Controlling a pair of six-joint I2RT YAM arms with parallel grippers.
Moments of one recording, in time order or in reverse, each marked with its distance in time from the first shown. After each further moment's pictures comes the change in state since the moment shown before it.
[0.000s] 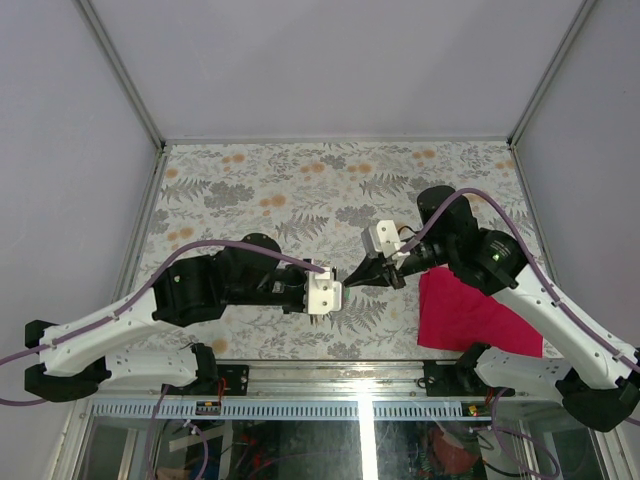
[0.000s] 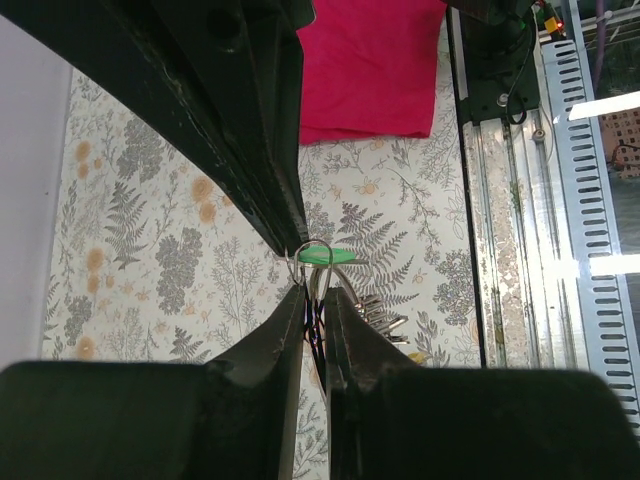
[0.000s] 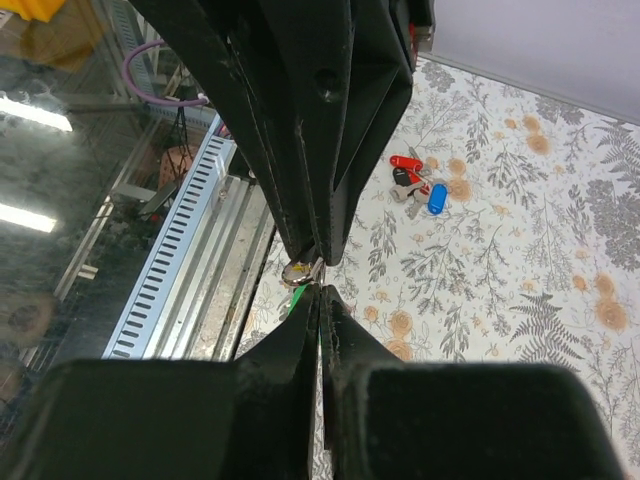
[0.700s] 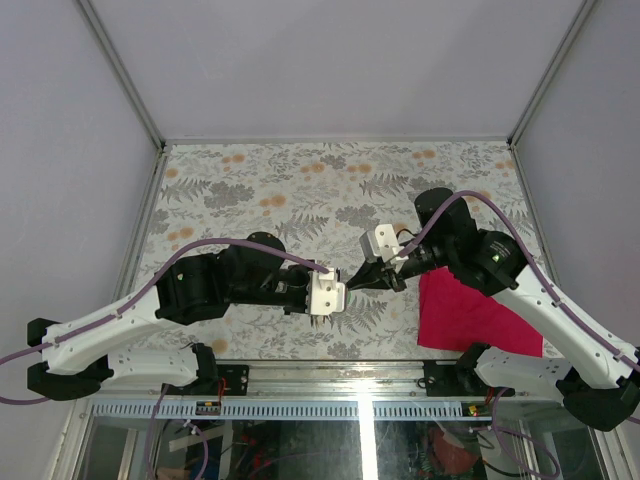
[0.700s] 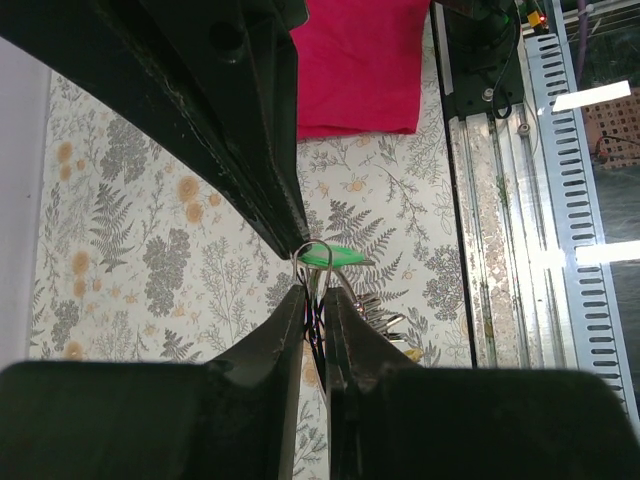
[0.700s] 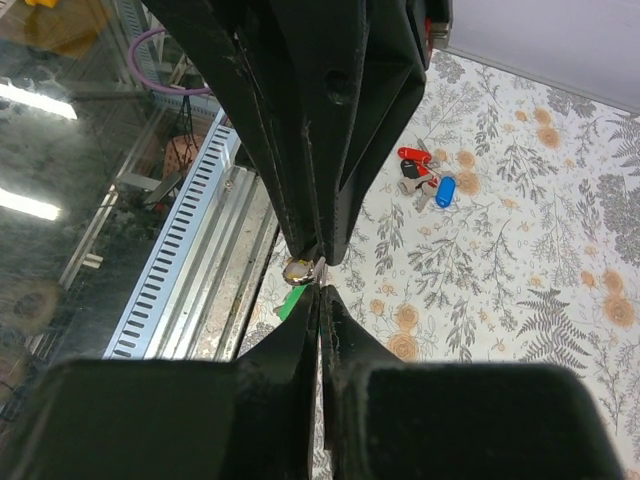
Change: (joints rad) left arm 0.000 0.024 0.027 -0.029 0.030 0.000; right arm 0.017 0.006 0.008 -0.044 0.007 -0.026
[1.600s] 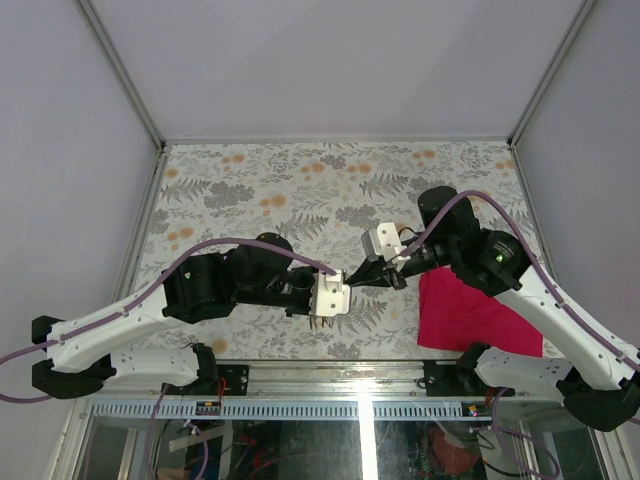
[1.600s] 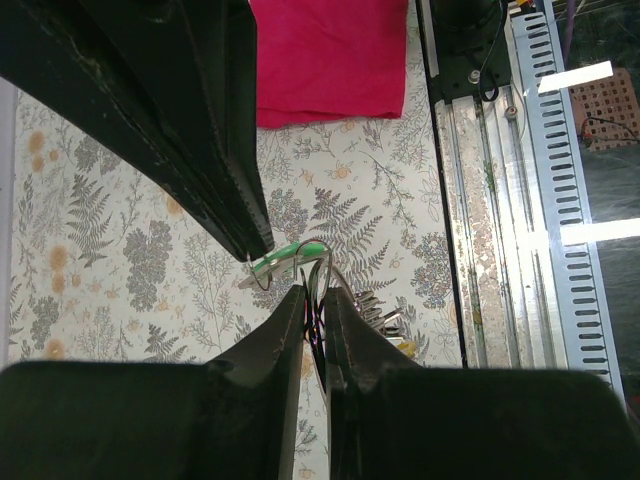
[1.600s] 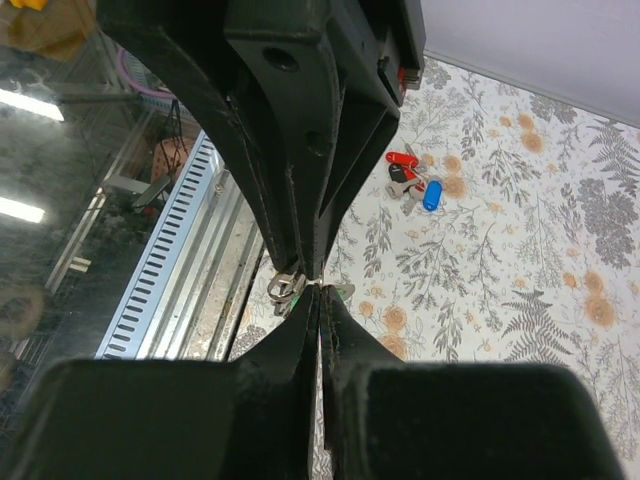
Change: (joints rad) left arm 0.000 0.024 0.003 -0.030 0.016 0.000; right arm 0.002 -0.004 0.018 0.004 0.029 0.001
